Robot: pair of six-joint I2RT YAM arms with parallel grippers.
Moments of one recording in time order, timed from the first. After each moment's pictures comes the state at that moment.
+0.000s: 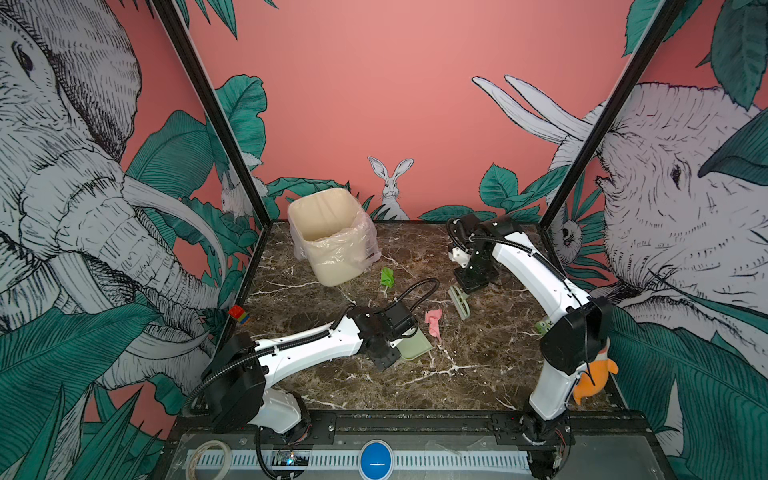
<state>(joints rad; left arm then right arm) -1.04 1.42 1.00 -0.91 -0.07 -0.05 0.49 1.84 1.86 -1.53 0.00 0.00</state>
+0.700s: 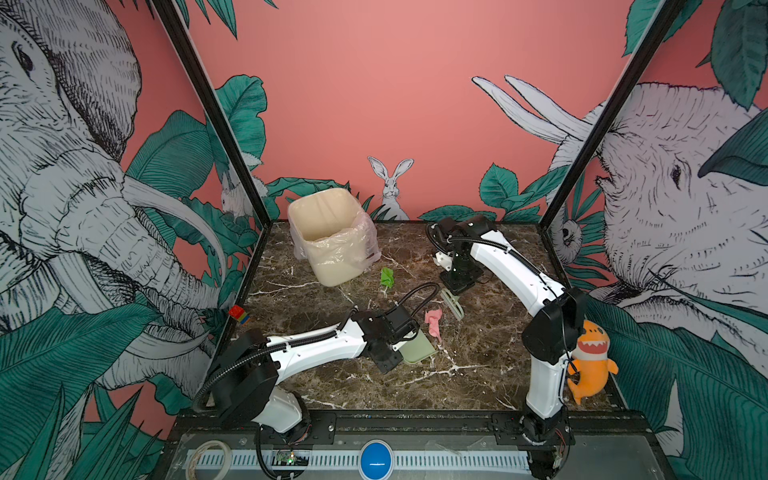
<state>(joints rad) -1.04 1.47 0.93 -0.79 -0.04 -0.04 0.57 1.95 1.96 -1.59 0.07 -0.02</state>
